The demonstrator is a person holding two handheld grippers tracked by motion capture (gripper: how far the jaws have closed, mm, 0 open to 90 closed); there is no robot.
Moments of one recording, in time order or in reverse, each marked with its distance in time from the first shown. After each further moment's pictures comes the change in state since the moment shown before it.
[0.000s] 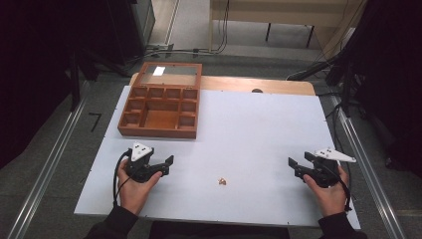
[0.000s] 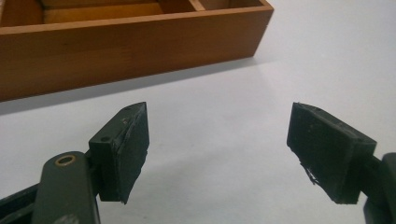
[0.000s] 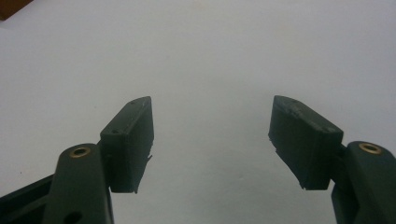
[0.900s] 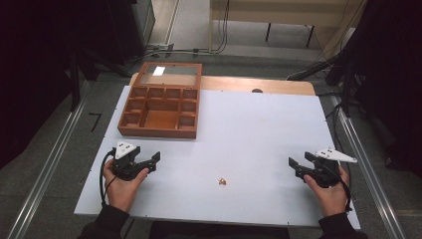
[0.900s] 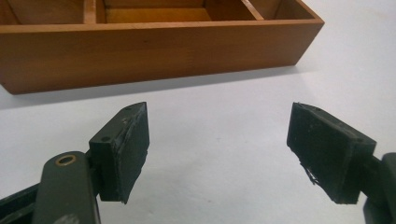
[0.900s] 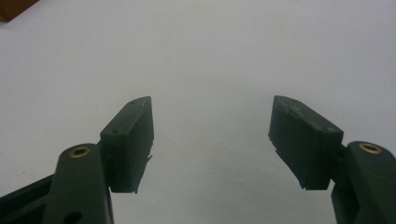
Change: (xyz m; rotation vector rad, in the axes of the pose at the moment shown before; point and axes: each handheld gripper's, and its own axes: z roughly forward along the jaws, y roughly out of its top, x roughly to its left) left arm 0.031 -0.001 -0.014 -0.020 0.061 -0.077; right arm -0.001 0.000 -0.001 -0.005 0.005 0.000
